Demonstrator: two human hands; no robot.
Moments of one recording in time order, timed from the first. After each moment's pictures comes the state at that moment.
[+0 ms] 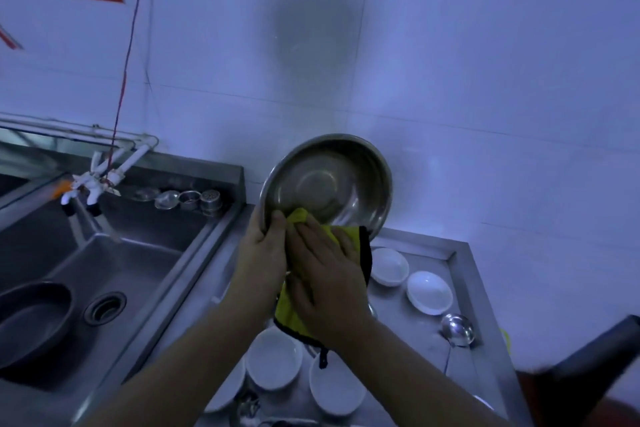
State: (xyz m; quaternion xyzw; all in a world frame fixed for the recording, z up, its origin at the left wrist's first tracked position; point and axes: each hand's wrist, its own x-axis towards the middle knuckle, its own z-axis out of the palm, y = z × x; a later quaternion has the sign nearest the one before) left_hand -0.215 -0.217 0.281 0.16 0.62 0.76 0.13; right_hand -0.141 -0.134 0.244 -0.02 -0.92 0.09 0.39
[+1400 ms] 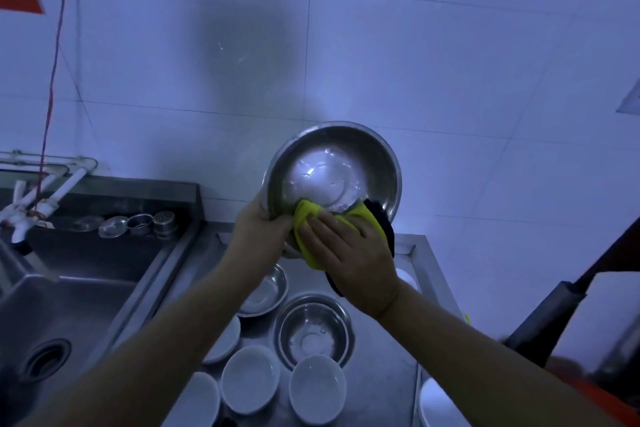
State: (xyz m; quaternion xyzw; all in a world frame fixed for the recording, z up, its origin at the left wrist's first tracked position) left_hand -0.225 -0.186 0.319 0.27 0.65 0.69 0.18; right_hand -0.113 -0.064 0.276 0.06 -0.86 -0.20 0.47
